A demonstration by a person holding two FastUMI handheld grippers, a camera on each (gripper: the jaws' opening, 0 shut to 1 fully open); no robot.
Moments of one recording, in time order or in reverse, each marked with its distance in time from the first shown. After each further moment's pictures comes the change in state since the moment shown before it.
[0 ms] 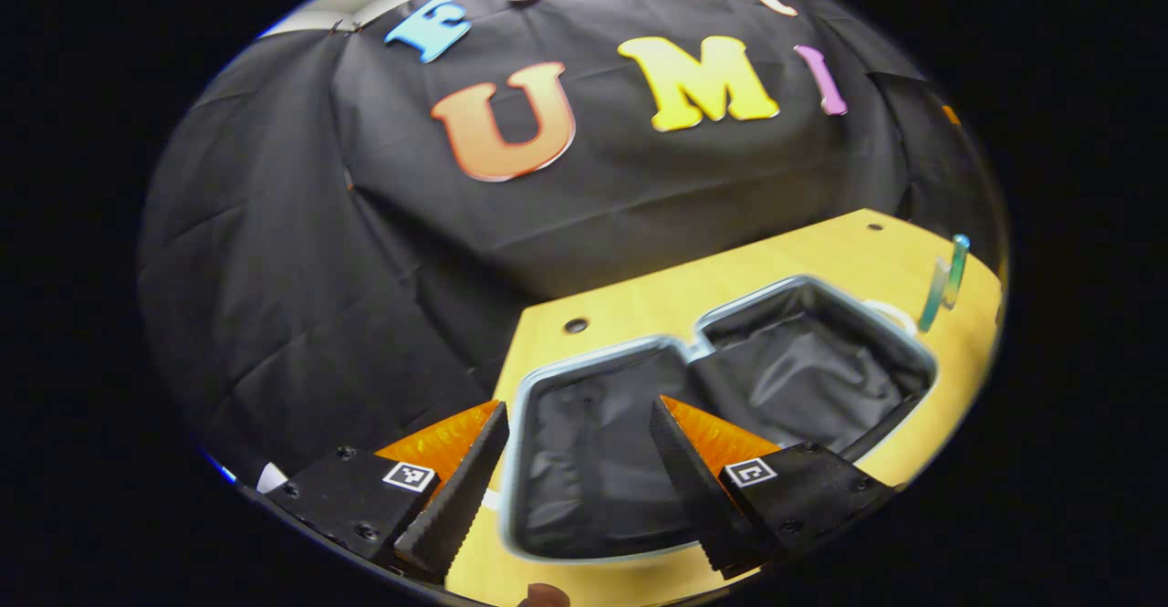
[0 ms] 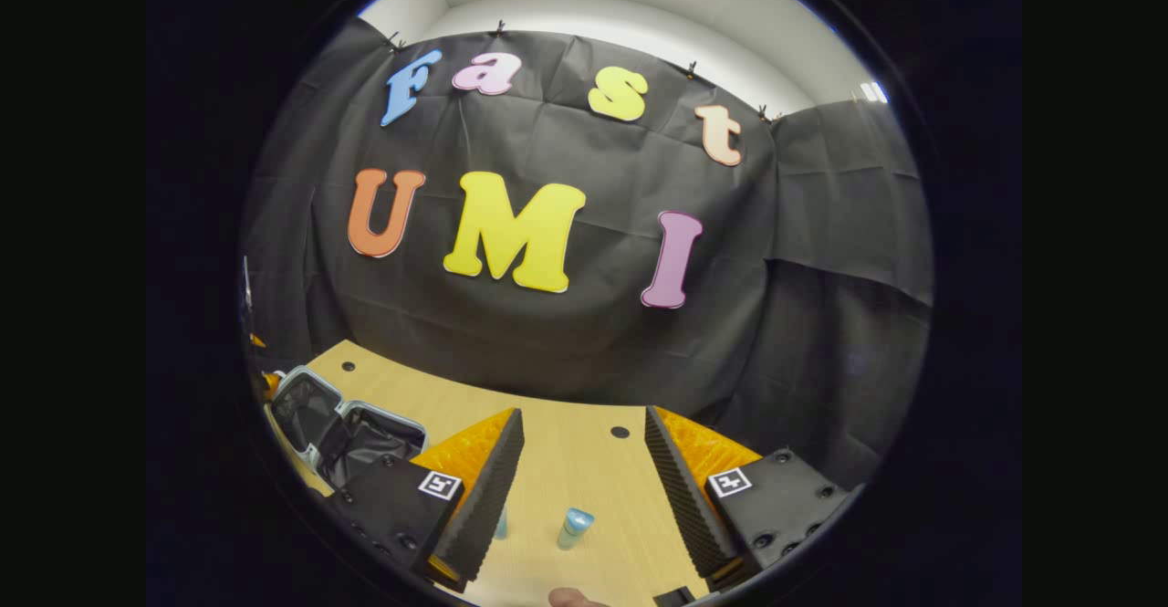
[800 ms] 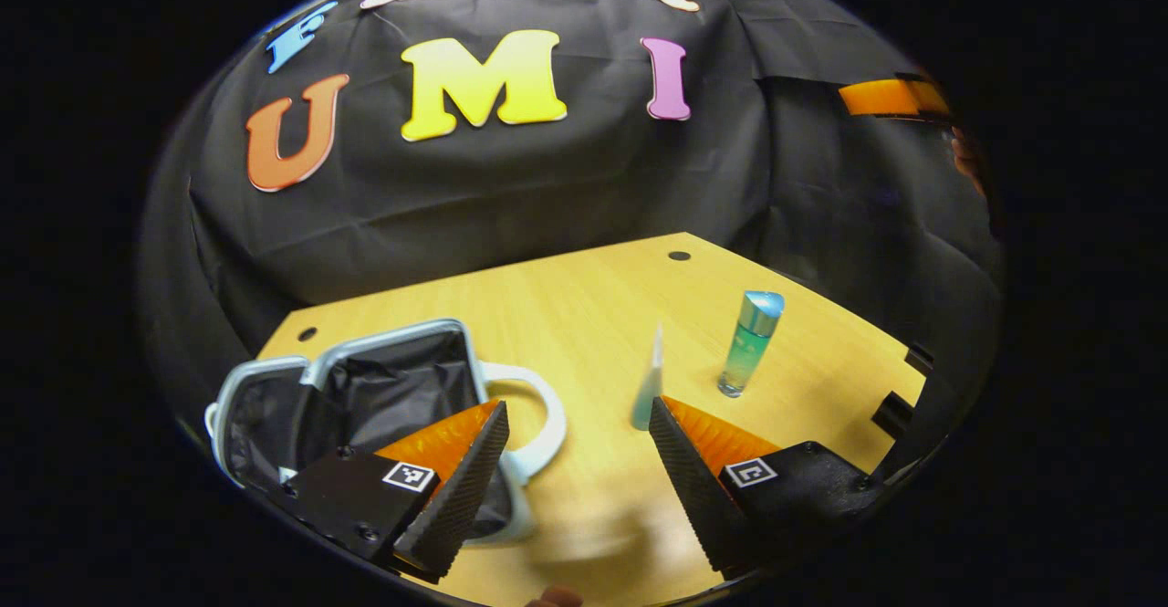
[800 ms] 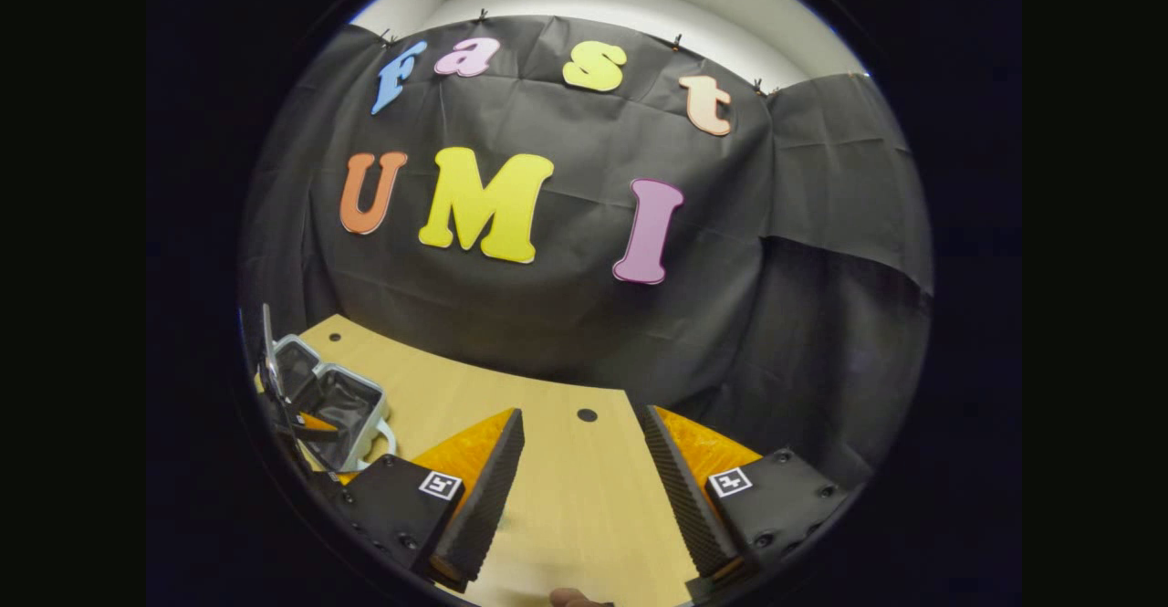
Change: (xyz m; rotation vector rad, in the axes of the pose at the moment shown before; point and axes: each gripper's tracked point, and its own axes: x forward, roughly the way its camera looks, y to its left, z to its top) left arm -0.010 -0.354 0.019 -0.100 0.060 -0.426; right arm 0.036 -0.122 -0.036 -0.046 0.053 0.032
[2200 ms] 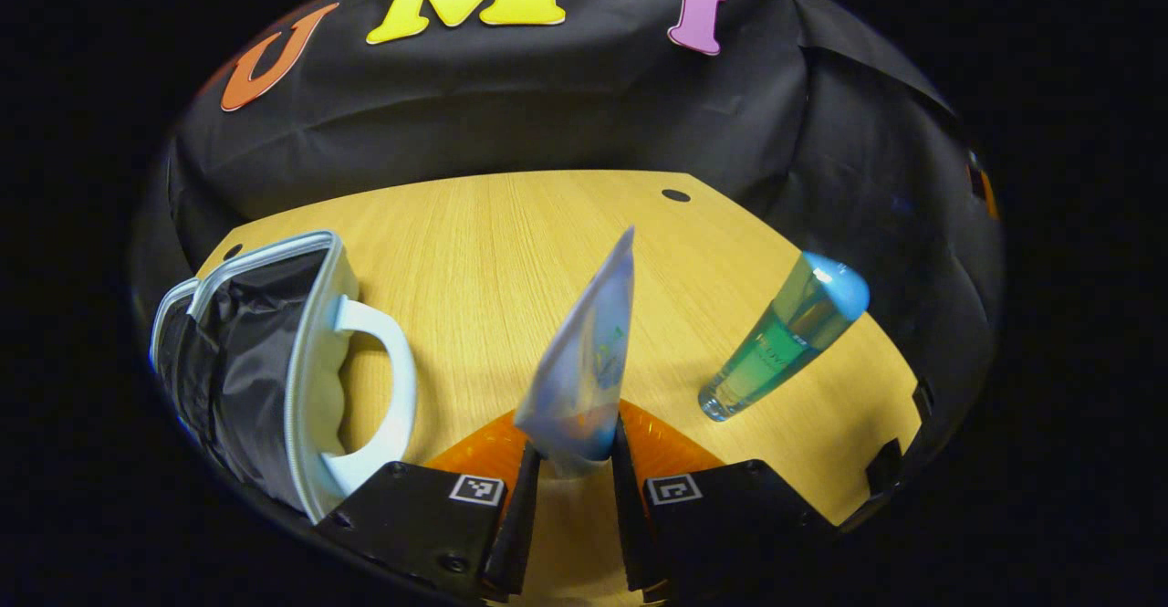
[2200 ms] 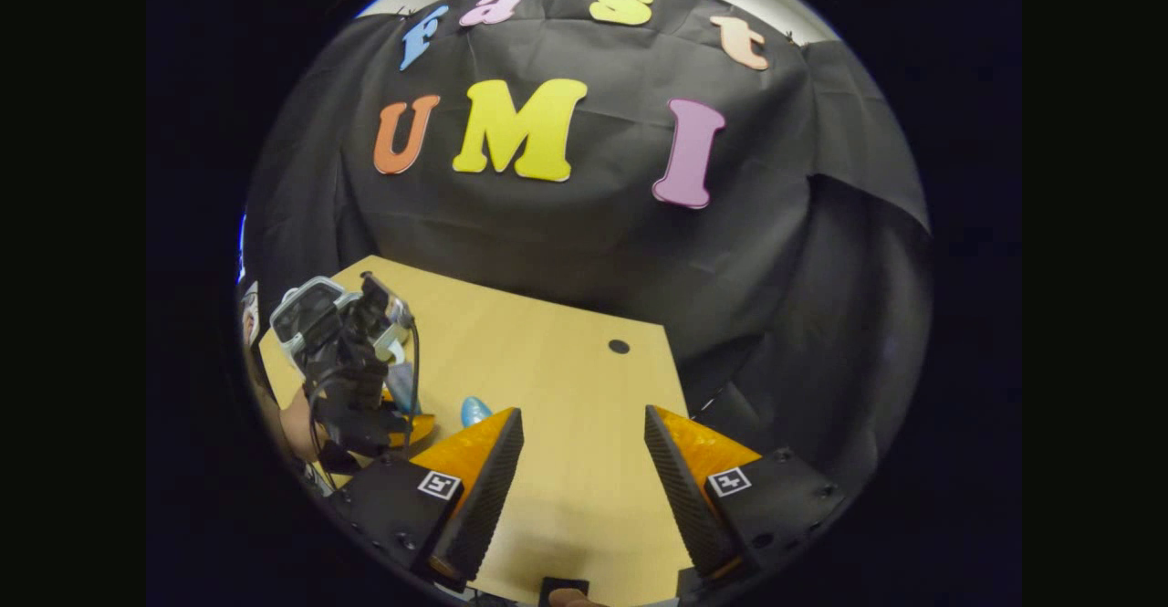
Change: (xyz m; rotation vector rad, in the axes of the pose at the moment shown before) left arm 0.074 -0.042 -0.021 -0.147 0.190 -0.031; right arm 0.014 0.008 -0.109 -0.039 0.221 0.212
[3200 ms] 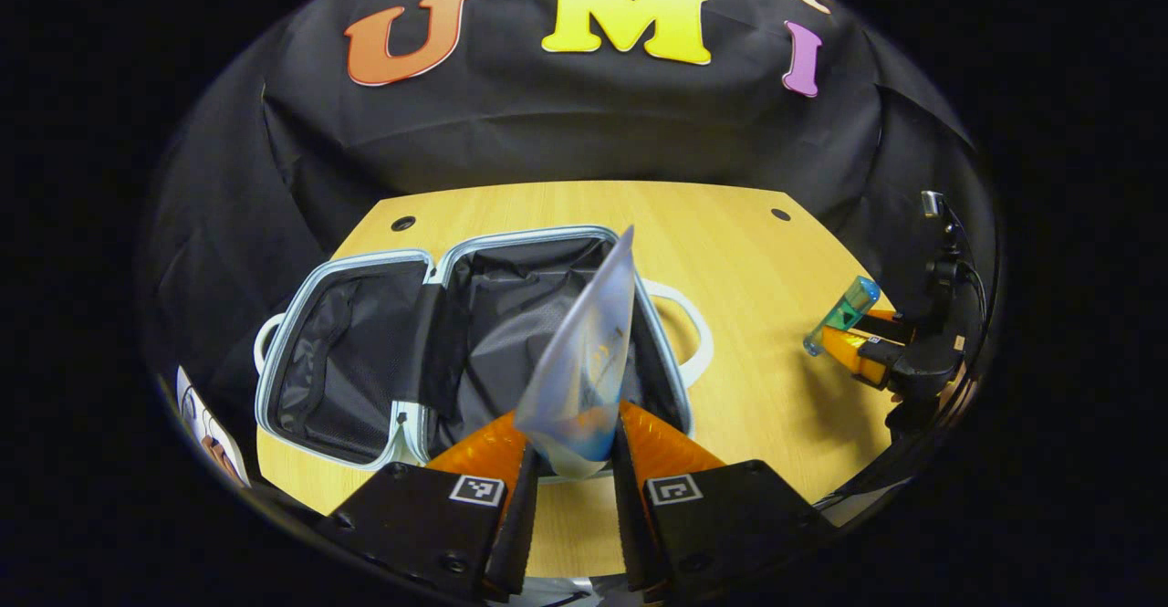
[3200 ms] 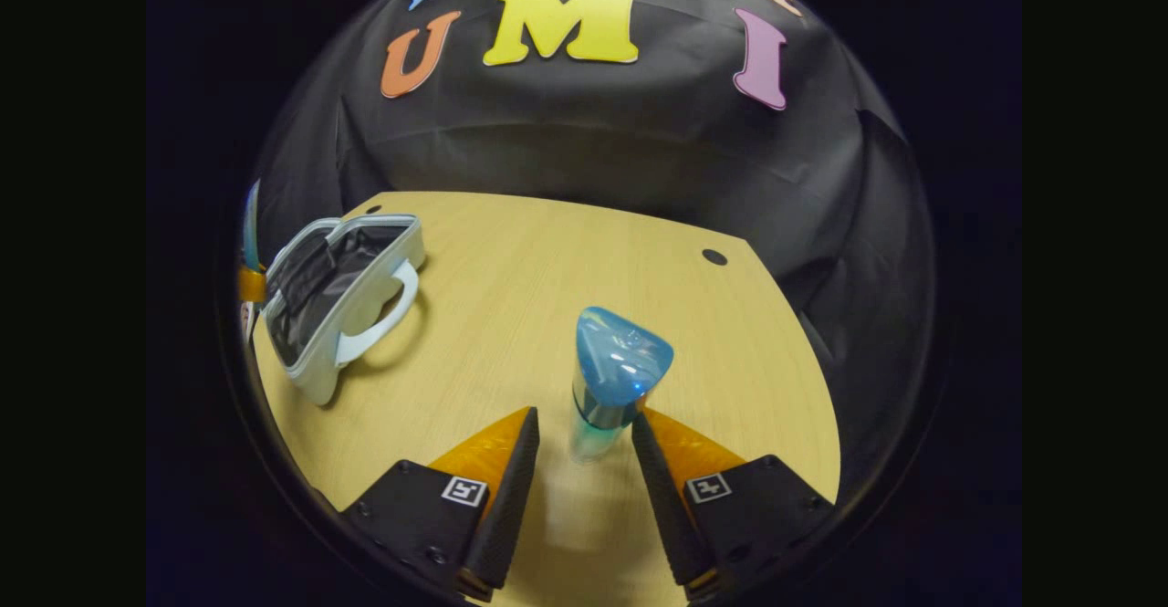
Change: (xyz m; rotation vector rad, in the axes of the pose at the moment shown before) left arm -0.162 0.186 -0.023 -0.102 0.090 0.225; right arm 0.136 0.130 -0.115 0.034 0.204 0.050
